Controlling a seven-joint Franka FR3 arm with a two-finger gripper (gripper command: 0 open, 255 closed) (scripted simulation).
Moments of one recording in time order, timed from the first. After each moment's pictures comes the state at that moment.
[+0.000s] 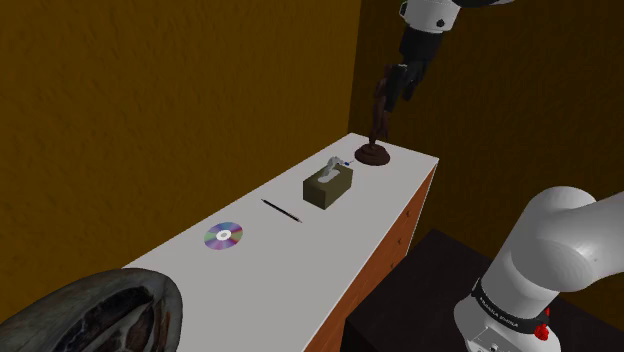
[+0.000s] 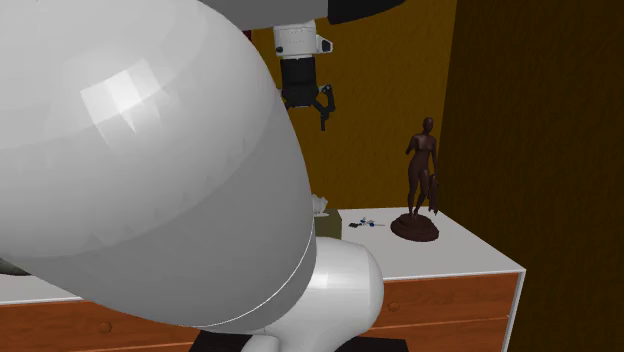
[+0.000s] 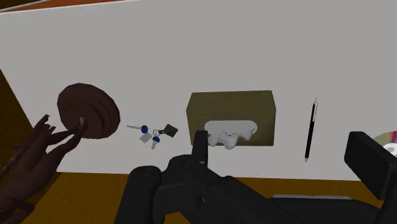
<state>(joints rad) 0.01 -0.74 0.02 -2.26 -0.05 1.71 -0.08</state>
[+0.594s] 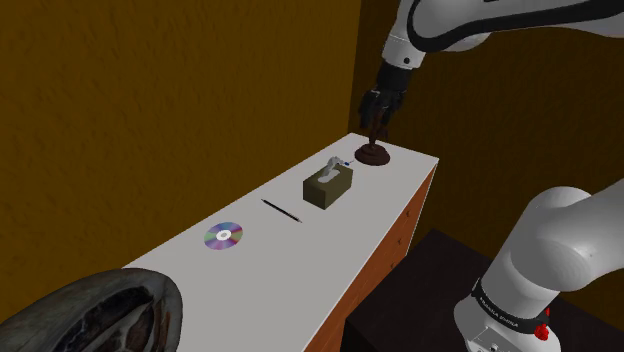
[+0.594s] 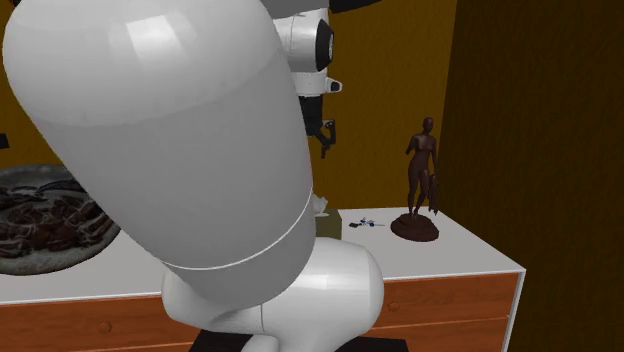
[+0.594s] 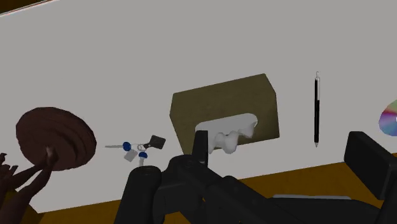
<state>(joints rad) 0.00 -0.62 -0.02 -2.37 0.05 1.95 0.01</state>
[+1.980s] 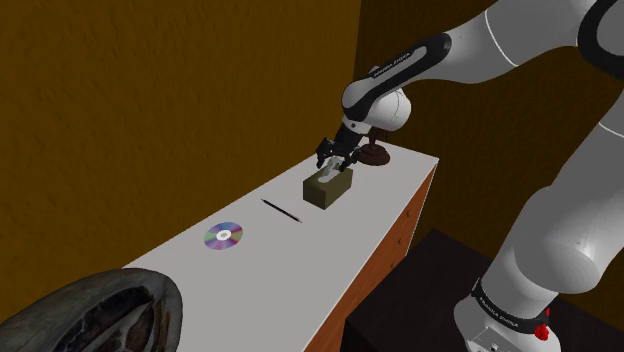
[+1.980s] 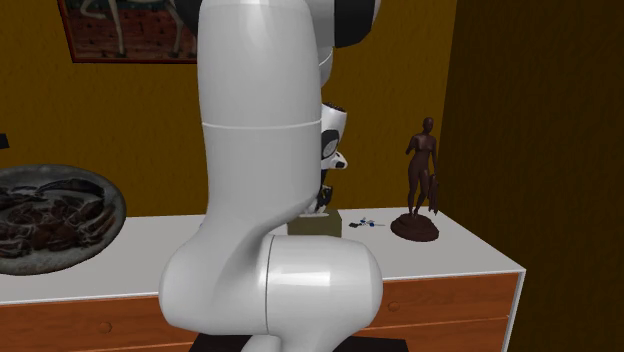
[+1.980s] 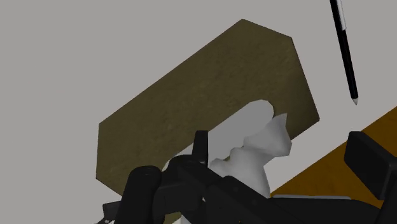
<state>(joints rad) 0.08 -0.09 -0.11 -2.40 0.51 2.54 -0.04</state>
